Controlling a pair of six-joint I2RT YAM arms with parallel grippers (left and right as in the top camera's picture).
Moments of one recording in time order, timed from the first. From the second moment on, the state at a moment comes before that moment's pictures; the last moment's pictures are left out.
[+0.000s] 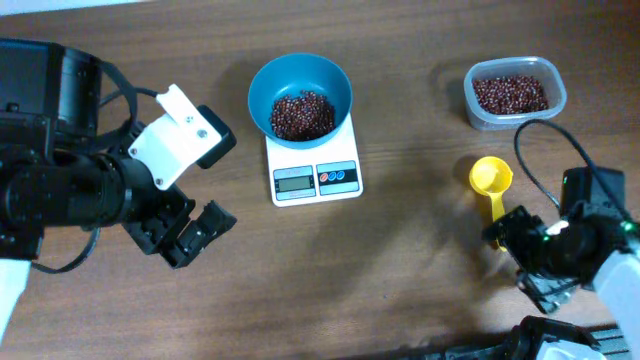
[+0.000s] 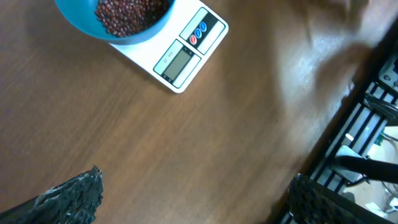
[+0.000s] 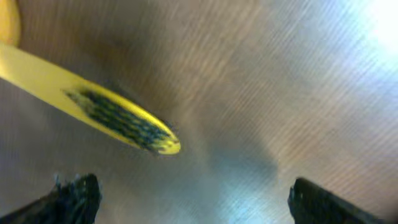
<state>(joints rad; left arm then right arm) -0.22 1.19 1.39 -1.37 0.37 0.64 -0.35 0.97 0.47 -0.94 -0.12 0.76</state>
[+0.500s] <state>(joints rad) -0.22 1.19 1.39 -1.37 0.37 0.64 -0.35 0.96 1.16 -1.01 -0.37 0.44</state>
